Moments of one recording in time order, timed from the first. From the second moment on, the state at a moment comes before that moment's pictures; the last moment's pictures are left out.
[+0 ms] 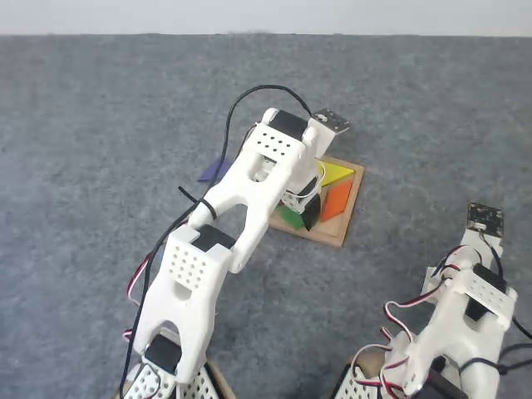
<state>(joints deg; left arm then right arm) 23.6 43.8 -32.9 98.4 -4.4 33.3 -32.2 70.9 47.9 18.2</state>
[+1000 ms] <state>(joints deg) 20.6 34.9 -12.4 90.2 -7.3 33.3 -32.2 70.9 47.9 18.2</state>
